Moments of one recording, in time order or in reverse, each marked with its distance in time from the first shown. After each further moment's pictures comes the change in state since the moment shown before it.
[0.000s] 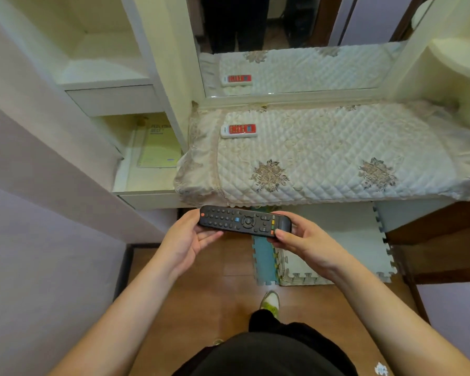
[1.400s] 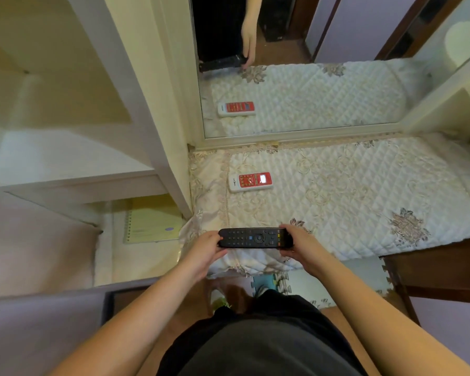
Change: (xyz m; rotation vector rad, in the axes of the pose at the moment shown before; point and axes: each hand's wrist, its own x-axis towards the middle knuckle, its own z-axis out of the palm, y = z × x) left_hand 0.275 0.078 -0.014 0.345 -0.049 -0.263; right_hand 0.269 -0.035 -0.012 -0.042 0.494 0.389
